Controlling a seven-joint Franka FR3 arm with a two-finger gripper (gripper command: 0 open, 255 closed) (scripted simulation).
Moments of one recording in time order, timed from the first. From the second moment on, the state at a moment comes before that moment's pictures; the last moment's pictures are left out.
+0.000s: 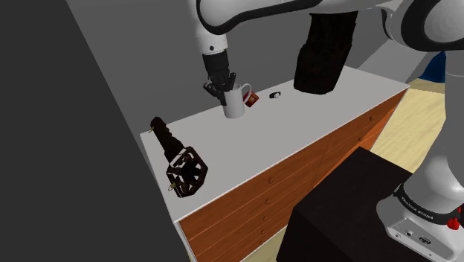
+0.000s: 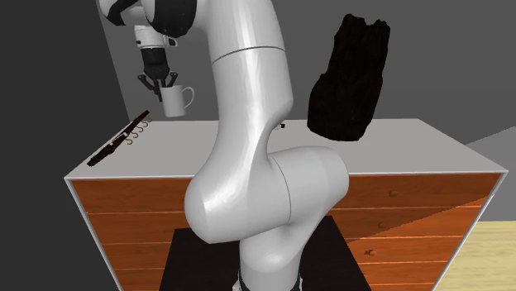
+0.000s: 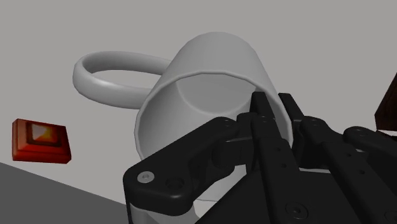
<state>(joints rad) 0.30 0.46 0.24 -1.28 -0.07 1.57 0.36</state>
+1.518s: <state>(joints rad) 0.29 0.51 0.23 -1.52 -0.08 1.85 0.37</state>
